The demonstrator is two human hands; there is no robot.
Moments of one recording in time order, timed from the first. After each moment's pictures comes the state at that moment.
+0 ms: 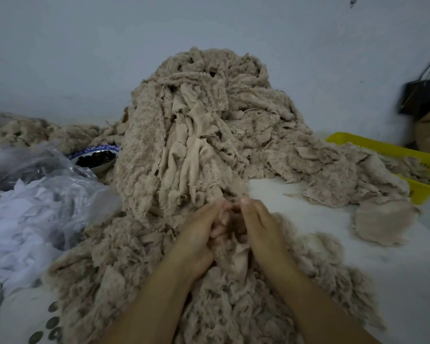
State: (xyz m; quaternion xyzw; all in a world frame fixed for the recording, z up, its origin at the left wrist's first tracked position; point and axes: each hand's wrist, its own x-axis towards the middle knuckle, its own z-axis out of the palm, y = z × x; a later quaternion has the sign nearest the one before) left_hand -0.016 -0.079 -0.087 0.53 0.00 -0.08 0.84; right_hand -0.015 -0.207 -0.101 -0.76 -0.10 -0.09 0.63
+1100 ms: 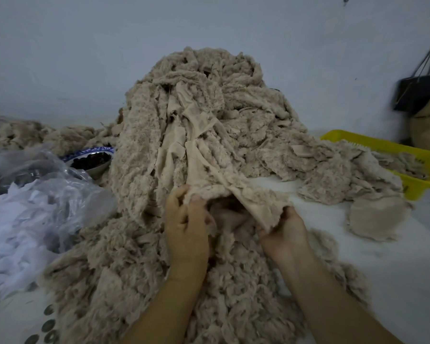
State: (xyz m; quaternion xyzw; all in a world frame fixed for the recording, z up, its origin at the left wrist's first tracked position) left_hand -0.033 -0.092 -0.087 0.66 0.00 0.34 0.67; right_hand 0.017 -0.242 -0.107 -0.21 0.19 0.02 0.96
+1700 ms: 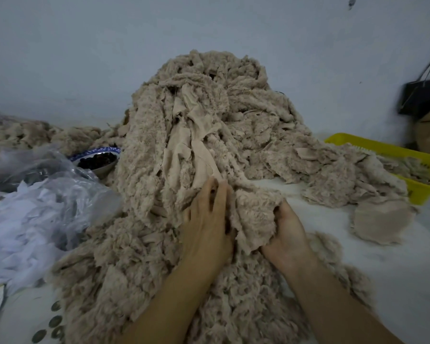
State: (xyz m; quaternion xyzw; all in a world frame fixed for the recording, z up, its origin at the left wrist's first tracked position) left_hand -0.022 -0.087 -0.101 0.95 -0.09 0.23 0.19; right_hand 0.007 -0.233 -0.103 -0.31 0.03 0.12 0.94
